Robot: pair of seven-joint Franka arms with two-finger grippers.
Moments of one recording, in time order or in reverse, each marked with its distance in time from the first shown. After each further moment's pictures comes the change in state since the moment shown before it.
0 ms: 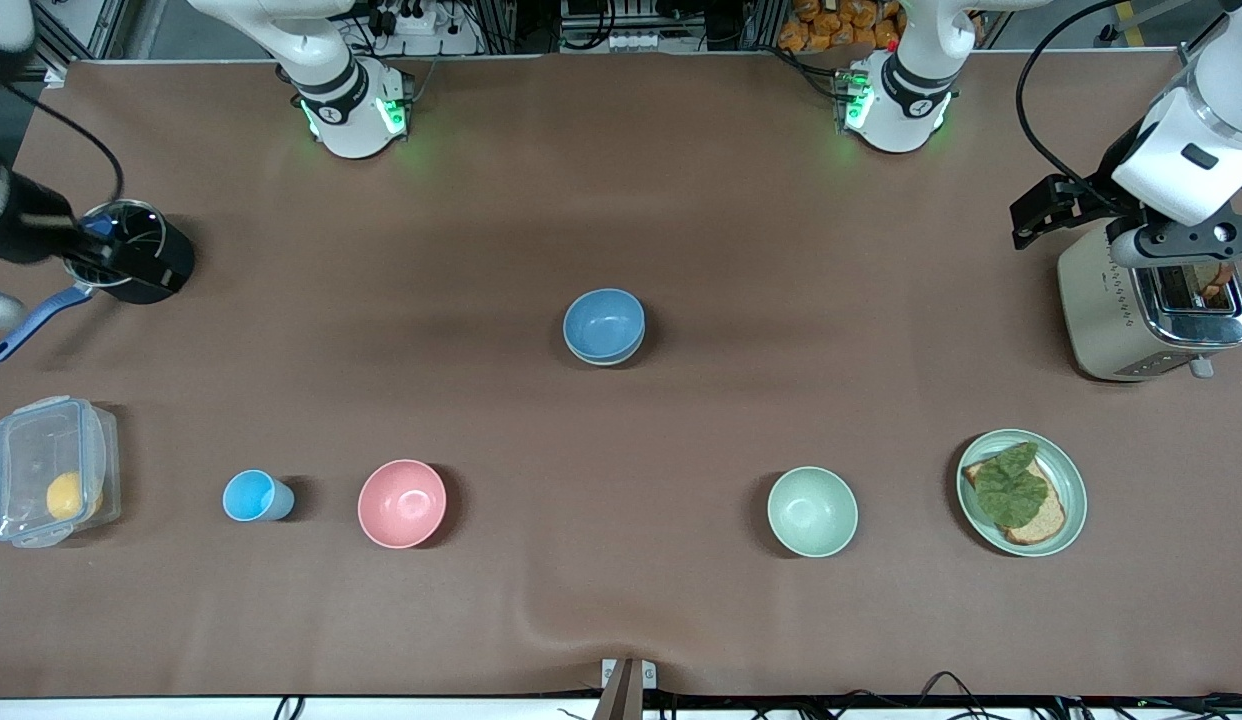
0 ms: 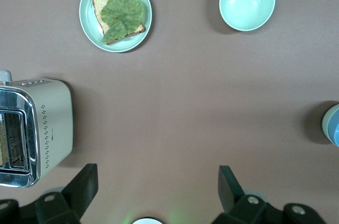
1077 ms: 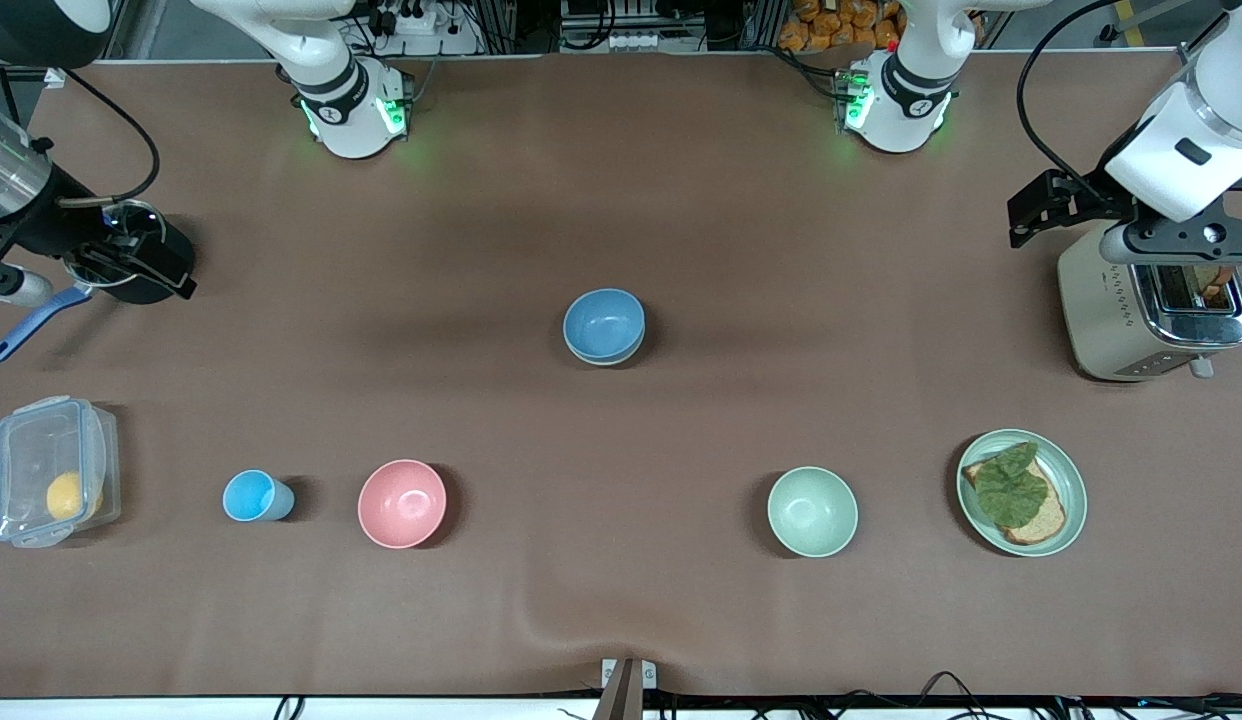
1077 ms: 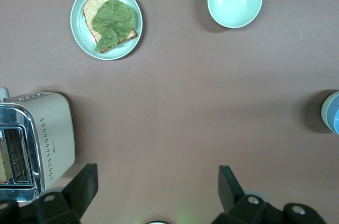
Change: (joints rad) left arm -0.002 0.004 -0.002 0.006 -0.004 0.007 0.081; right arm -0.065 -0.092 0.111 -0.203 -0.070 0.245 -0.049
